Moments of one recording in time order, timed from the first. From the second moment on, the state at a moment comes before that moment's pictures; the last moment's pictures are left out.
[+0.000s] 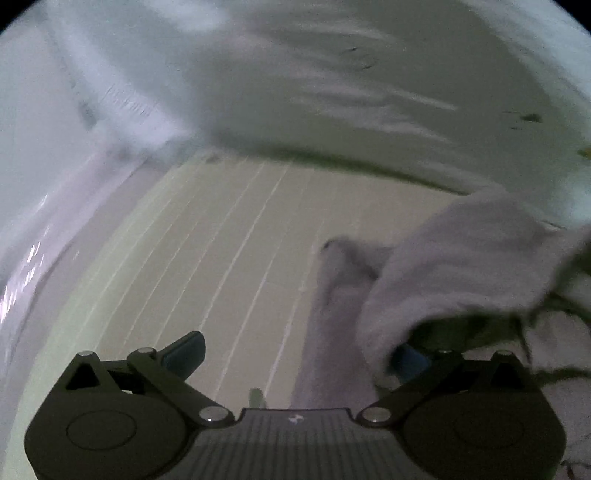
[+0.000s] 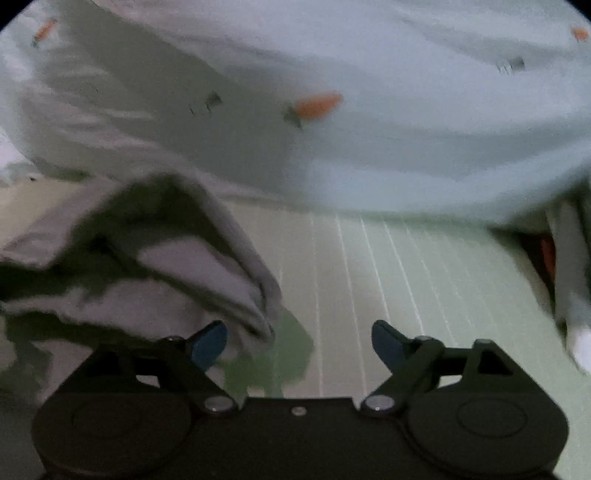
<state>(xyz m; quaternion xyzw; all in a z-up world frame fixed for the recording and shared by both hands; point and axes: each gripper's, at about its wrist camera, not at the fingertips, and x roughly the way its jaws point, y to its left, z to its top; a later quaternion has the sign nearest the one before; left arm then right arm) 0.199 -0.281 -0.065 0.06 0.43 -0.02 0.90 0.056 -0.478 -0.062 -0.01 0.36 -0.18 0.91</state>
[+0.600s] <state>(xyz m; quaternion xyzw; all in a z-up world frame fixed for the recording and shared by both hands) 0.237 -0.294 -0.077 0.00 0.46 -0.12 0.88 0.112 -0.511 -0.067 0.14 0.35 -0.12 0.92</state>
